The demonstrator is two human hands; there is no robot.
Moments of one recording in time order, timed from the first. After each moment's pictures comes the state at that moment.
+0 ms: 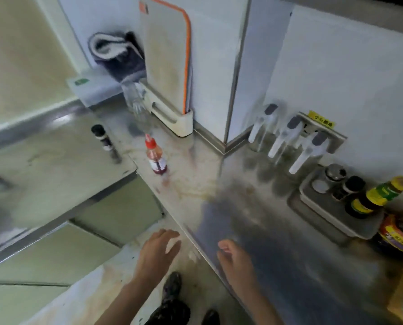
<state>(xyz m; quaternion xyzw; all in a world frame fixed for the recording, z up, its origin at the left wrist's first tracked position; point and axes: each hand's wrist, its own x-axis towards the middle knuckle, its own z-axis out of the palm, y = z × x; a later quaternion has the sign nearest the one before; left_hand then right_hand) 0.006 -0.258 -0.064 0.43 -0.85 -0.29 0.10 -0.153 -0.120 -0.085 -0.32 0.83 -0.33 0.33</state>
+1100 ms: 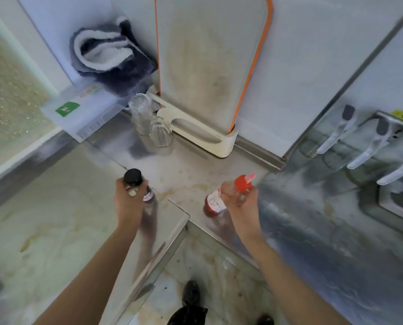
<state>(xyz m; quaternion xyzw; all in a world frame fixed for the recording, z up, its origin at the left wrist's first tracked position) 0.007 -0.689 -0.094 0.54 -0.65 -0.47 0.27 -0.127 -0.481 -0.073 -0.04 0.79 -0.56 0.23</state>
